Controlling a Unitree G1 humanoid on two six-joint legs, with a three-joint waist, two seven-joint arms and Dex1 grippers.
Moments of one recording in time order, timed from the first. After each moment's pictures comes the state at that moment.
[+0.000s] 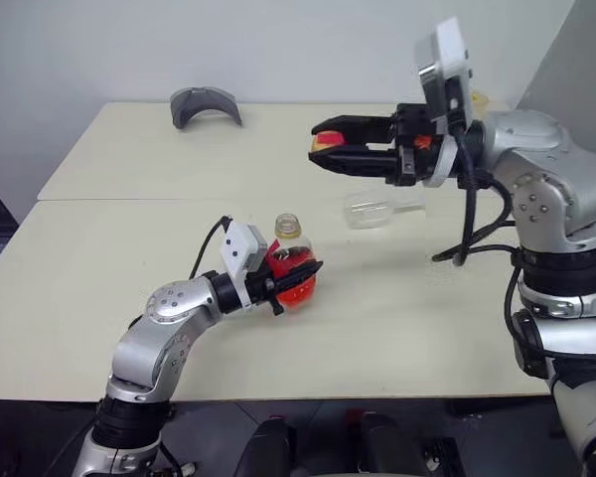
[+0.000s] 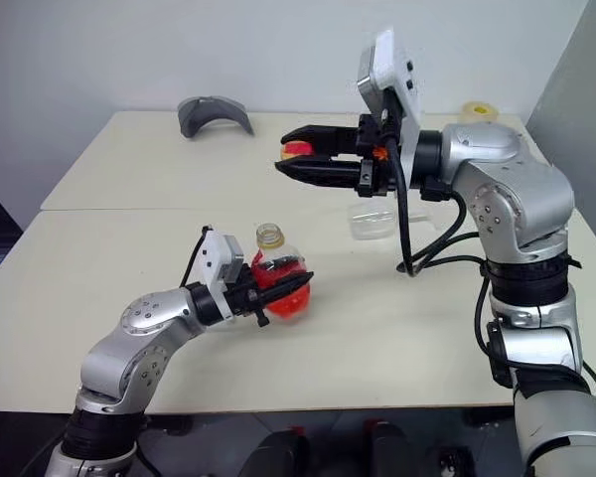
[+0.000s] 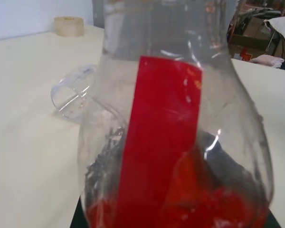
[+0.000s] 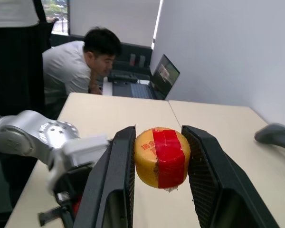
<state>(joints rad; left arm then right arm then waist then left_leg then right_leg) -0.27 0.45 -0.03 -0.36 -0.47 0.50 -0.77 -1.04 -0.50 0.03 -0.19 0.60 0.79 1.02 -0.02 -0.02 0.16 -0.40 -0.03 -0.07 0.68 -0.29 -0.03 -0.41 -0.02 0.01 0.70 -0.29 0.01</state>
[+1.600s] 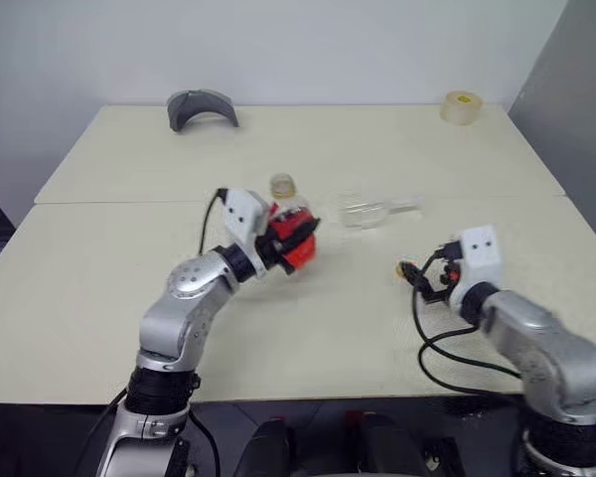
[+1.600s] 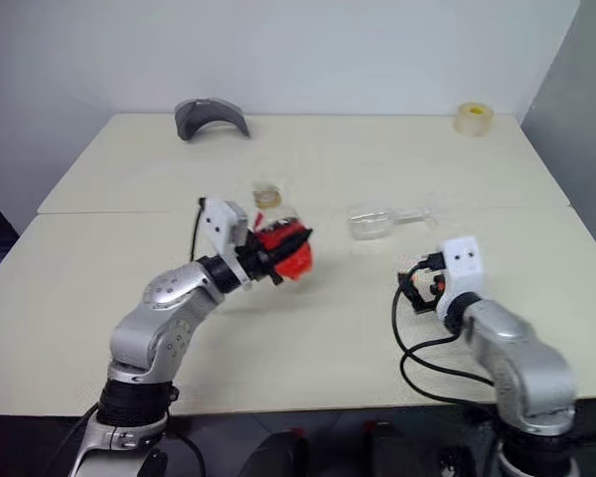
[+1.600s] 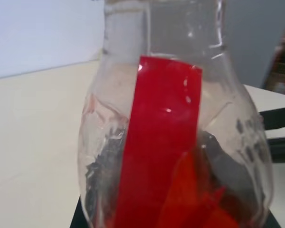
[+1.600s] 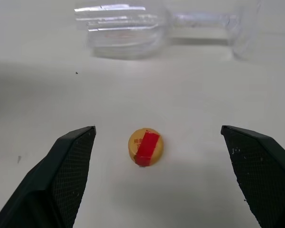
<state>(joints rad) -0.40 0.34 0.02 -0.20 -0.39 0.45 -0.53 -0.23 -0.43 -0.16 -0.68 0.41 1.18 0.28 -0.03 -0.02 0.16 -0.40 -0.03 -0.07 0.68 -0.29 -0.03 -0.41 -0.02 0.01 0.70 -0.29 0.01</state>
